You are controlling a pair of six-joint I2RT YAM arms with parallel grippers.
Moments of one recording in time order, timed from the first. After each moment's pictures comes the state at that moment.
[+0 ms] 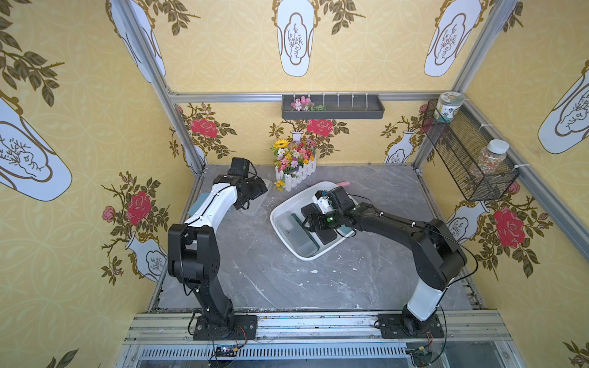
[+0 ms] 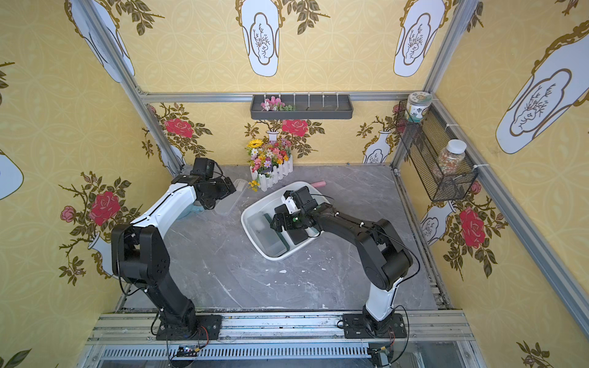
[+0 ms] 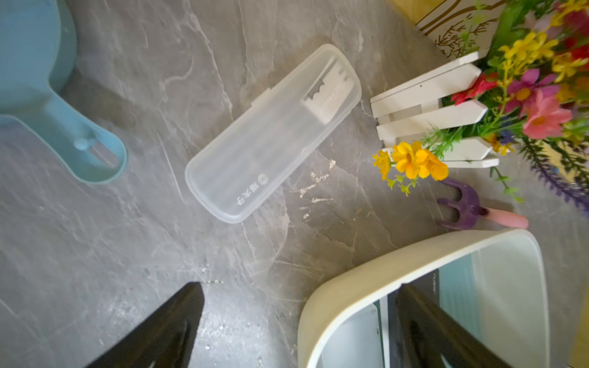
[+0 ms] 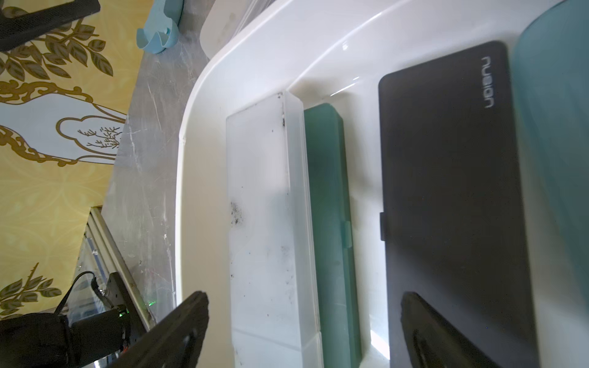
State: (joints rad) left arm -0.13 1.77 1.49 -0.75 0.02 -0.62; right arm 0.59 1.77 1.19 -0.30 -0.41 0.38
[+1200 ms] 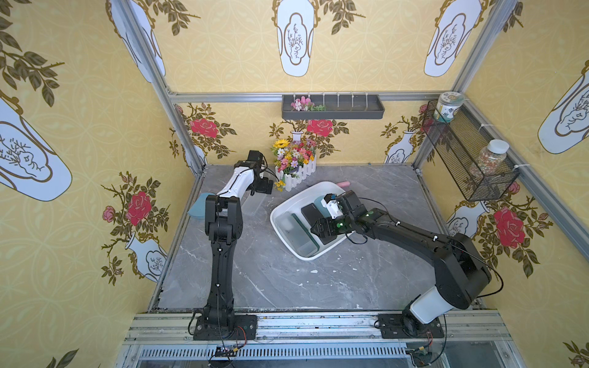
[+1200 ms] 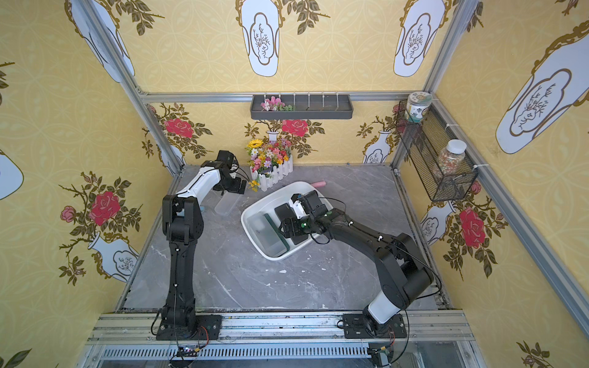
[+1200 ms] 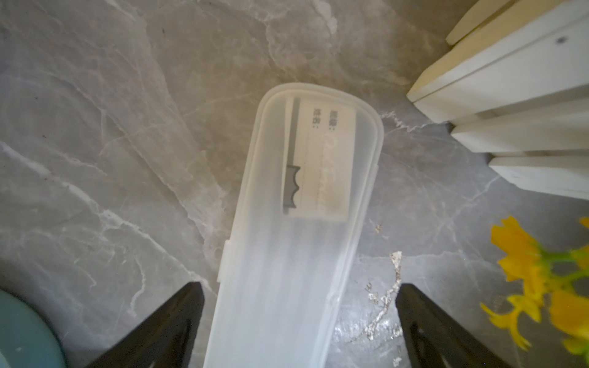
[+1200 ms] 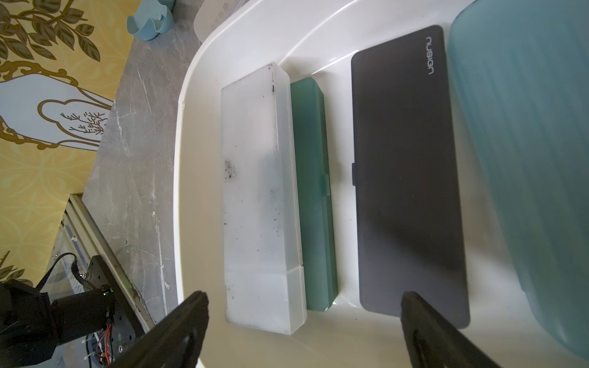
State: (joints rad) left arm -0.13 2.40 2.14 -0.94 -0.05 0.04; right arm 0.59 1.59 1.05 -0.35 -0.36 0.33
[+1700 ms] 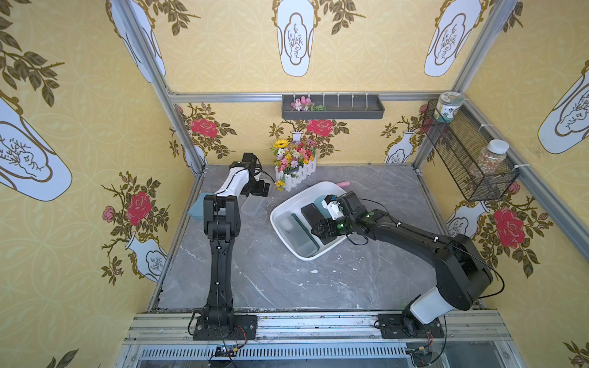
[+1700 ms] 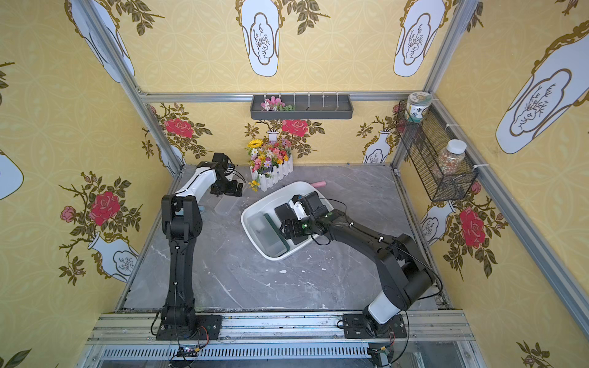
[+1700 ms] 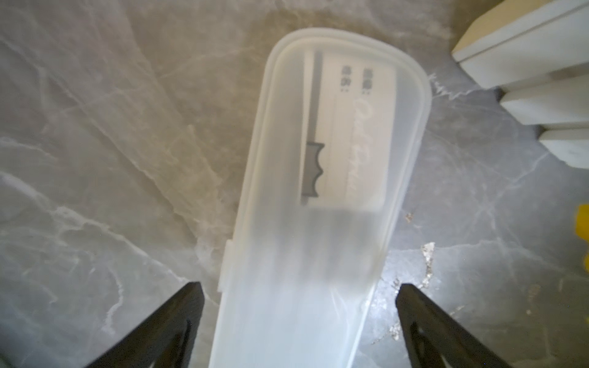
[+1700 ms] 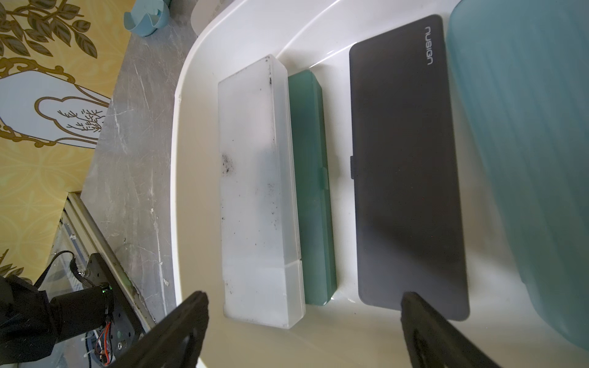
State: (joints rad) left arm -0.09 2.45 2.17 -0.99 0.04 0.06; right arm 0.58 1.58 1.04 -0.35 -0.36 0.34
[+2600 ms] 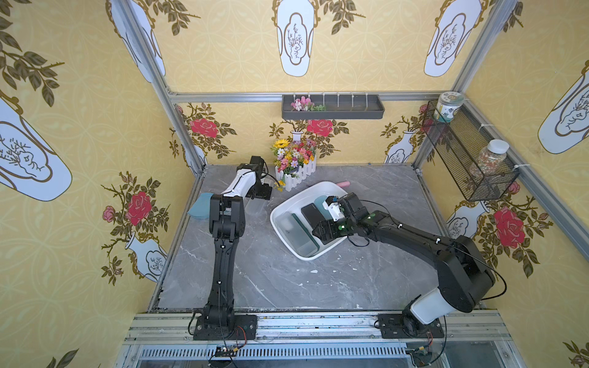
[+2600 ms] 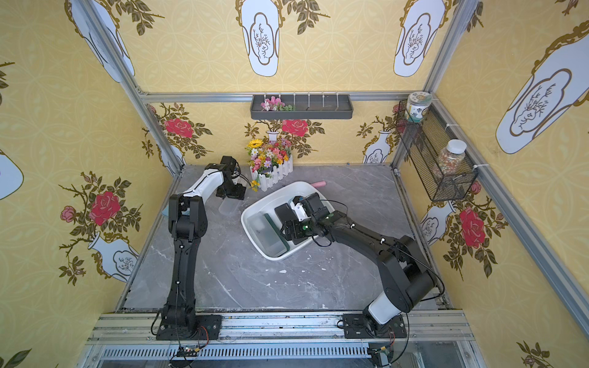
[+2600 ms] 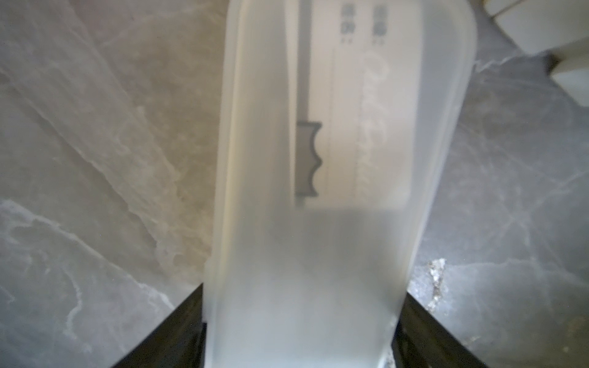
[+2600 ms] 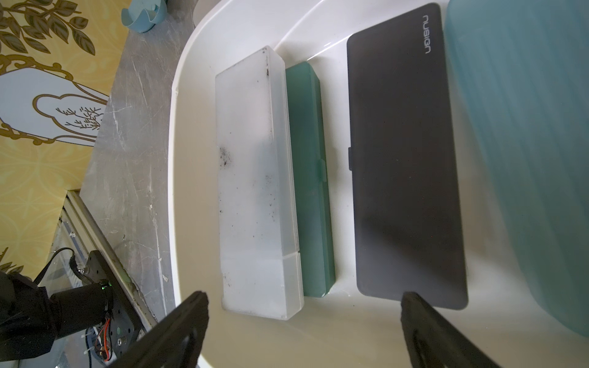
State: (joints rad) left arm -0.14 2.49 2.17 -1.01 -0.06 0.01; right arm 0.58 1.57 1.02 -0.35 -0.35 0.34
